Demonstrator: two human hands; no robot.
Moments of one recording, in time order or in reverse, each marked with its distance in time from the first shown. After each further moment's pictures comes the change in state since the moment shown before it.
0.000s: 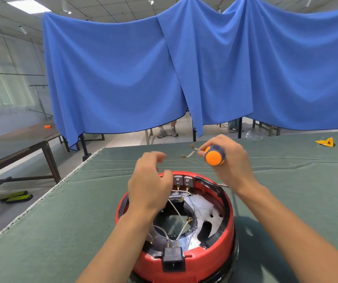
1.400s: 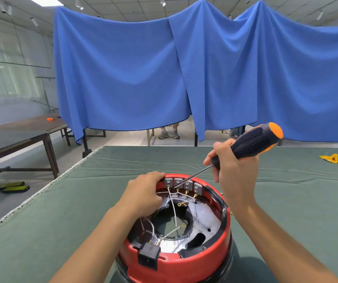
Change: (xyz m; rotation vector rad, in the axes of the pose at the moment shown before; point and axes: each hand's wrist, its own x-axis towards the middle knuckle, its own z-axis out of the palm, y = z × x) left_hand 0.019 -0.032 -0.004 0.362 -0.552 -0.004; right_hand -0.004 -0.052 0.001 0.834 0.292 0.244
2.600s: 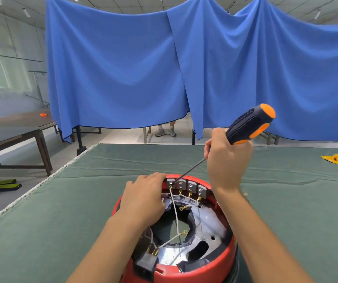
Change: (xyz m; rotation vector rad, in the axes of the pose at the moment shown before) left_hand 0.001 0.010 0.006 0.159 0.034 -0.005; right_hand 0.023 0.013 0.035 -0.107 0.218 -0.067
